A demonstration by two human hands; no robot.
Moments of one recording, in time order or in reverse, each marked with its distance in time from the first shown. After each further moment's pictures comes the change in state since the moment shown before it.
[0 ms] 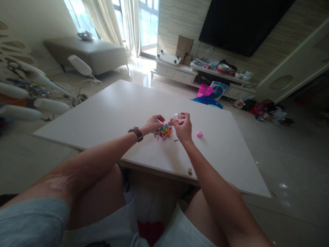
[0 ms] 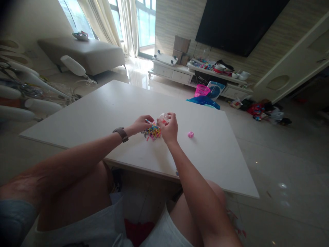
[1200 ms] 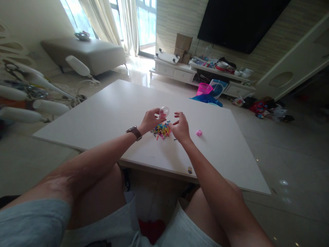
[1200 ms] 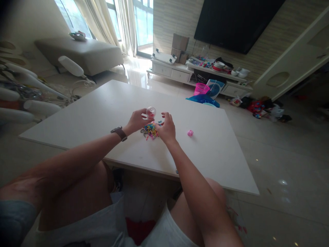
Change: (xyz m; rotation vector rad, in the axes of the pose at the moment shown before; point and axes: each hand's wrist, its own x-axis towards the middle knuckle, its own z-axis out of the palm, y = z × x) left_hand -0.006 0.017 -0.010 0.092 0.185 0.303; right_hand -0.003 0.005 0.004 -0.063 -0.150 -0.073
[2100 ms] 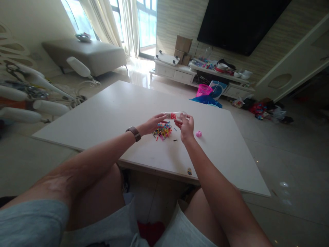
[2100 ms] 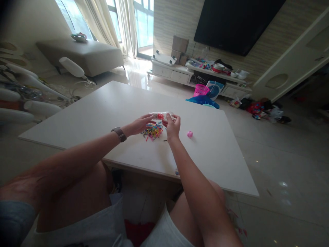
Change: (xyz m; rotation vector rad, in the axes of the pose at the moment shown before) left_hand -0.001 -0.004 0.008 -0.791 -0.393 -0.373; right_hand 0.018 0.019 0.005 0.747 0.226 0.432
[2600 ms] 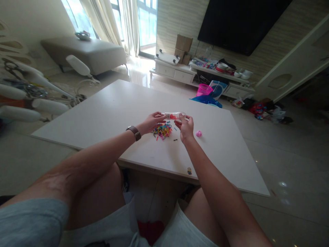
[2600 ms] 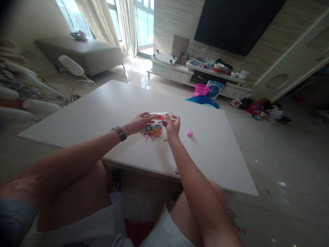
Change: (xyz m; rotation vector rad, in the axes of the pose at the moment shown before) left_hand 0.007 -0.008 -0.008 -0.103 0.171 -0.018; right_hand -0.006 -0.005 0.003 0.081 0.025 0.083
